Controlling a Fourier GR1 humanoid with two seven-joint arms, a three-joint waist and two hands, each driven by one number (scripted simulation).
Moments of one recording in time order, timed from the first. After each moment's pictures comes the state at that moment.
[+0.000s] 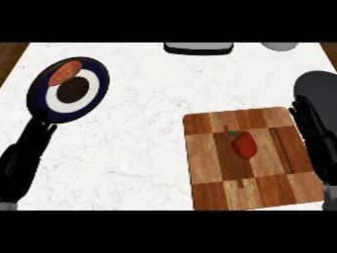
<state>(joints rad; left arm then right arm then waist) 0.08 0.40 -0.06 -1.65 0.35 0.11 0.08 -0.04 -0.44 0.11 -1.47 -0.29 -0.05 -0.23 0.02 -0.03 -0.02</state>
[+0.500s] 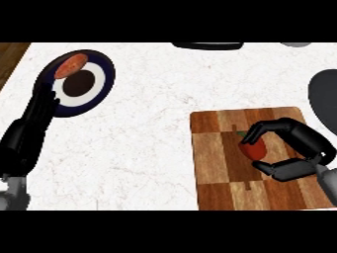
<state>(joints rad) -0.08 0.39 -0.08 -1.63 0.26 0.16 0.05 -0.27 -0.58 0.32 -1.38 -0.22 0.45 -0.40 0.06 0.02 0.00</state>
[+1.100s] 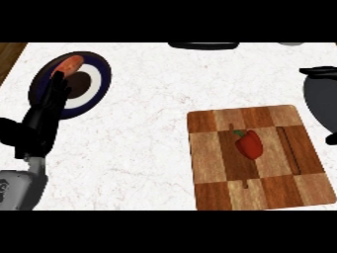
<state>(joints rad) -0.21 0.34 -0.10 -1.50 0.19 0.21 0.05 -0.53 -0.89 0.23 -1.14 0.01 0.49 -0.76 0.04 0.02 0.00</state>
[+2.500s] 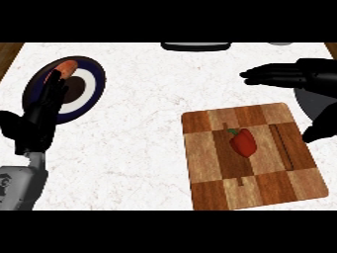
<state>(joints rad) -0.24 0.31 -0.04 -1.44 0.15 0.19 0.06 -0.75 -0.86 0.47 -1.31 0.18 0.57 -0.59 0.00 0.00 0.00</state>
